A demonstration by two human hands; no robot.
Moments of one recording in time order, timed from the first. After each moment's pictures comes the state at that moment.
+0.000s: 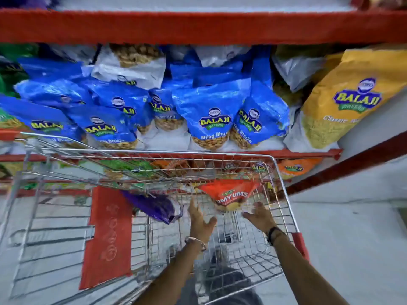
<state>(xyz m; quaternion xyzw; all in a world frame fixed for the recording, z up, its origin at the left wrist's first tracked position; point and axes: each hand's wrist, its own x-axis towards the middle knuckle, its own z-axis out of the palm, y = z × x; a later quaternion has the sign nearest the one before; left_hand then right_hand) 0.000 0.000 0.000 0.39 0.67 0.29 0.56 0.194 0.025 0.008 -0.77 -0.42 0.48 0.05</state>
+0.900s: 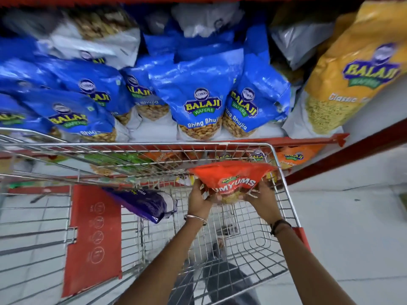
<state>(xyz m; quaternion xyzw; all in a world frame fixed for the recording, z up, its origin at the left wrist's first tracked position) 0.022 0.048 0.007 0.39 0.65 0.34 0.56 0.207 0.042 0.004 -0.70 -0.46 0.47 0.26</state>
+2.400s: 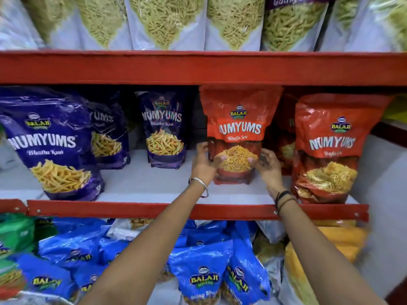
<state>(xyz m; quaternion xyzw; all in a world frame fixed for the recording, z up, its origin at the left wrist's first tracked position) 0.044 0.348 0.404 0.59 0.47 0.58 0.30 0.220 0.348 0.386 -0.49 -0.53 0.31 0.62</state>
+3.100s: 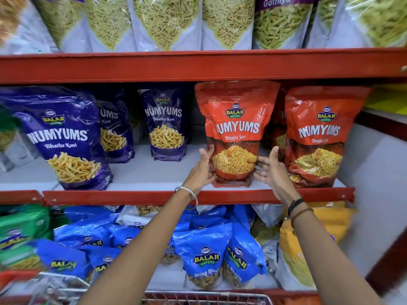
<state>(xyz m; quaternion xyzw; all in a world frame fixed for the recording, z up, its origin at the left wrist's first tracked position) 0.022 0.281 0.400 0.60 0.44 0.43 0.51 0.225 0.271 0.393 -0.51 -0.48 0.45 0.56</state>
